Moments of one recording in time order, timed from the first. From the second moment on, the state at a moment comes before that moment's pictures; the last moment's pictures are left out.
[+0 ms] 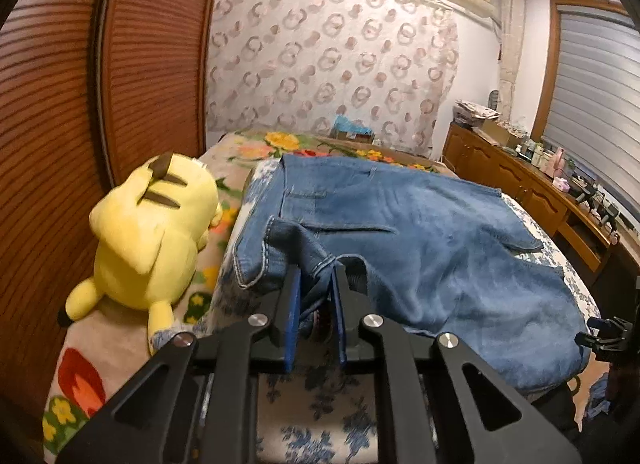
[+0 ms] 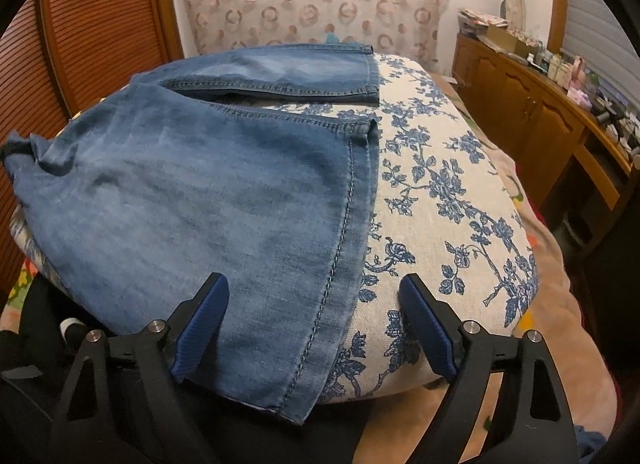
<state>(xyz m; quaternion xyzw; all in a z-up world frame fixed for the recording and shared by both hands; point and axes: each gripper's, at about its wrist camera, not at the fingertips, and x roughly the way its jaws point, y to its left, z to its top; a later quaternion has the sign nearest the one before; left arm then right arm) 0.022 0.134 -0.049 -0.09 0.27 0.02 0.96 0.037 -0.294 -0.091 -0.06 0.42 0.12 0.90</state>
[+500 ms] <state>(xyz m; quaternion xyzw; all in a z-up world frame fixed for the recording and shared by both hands) 0.049 0.125 -0.026 -0.07 0.26 0.02 0.96 0.042 -0.291 -0.080 -0.06 0.41 0.17 0.90</state>
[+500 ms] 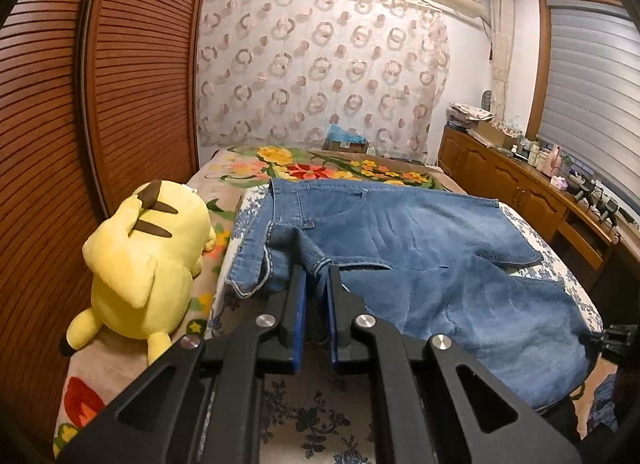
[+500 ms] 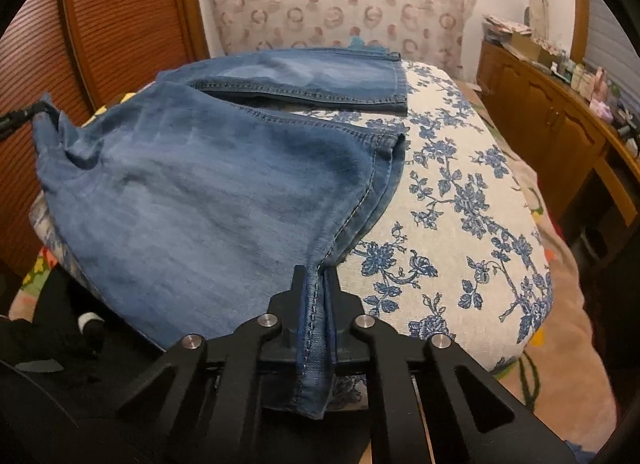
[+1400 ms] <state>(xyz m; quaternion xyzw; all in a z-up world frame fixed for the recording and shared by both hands) 0.183 0.119 -0.003 -0.03 0.27 0.02 0.96 0.230 -0.259 -0.042 -0.07 0.40 0.19 0.89</state>
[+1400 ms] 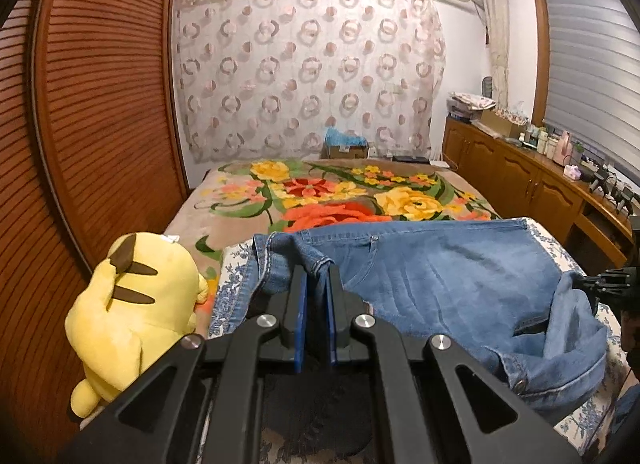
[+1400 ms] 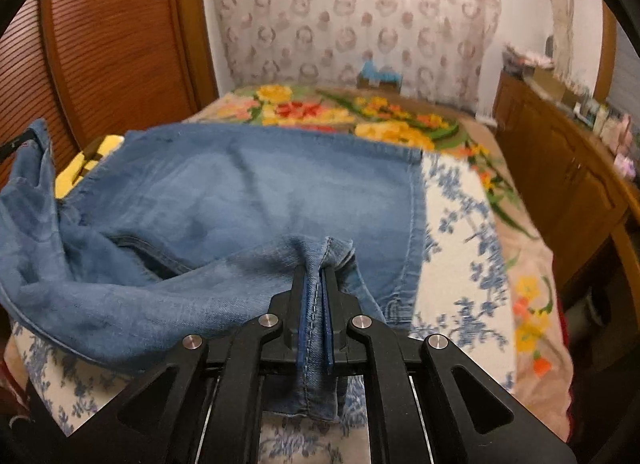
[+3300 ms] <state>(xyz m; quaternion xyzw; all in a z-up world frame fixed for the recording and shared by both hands) 0.268 0.142 0.003 -0.06 0.27 0.02 0.96 0.211 -0.306 0.027 -0.01 0.35 0.16 0.92</state>
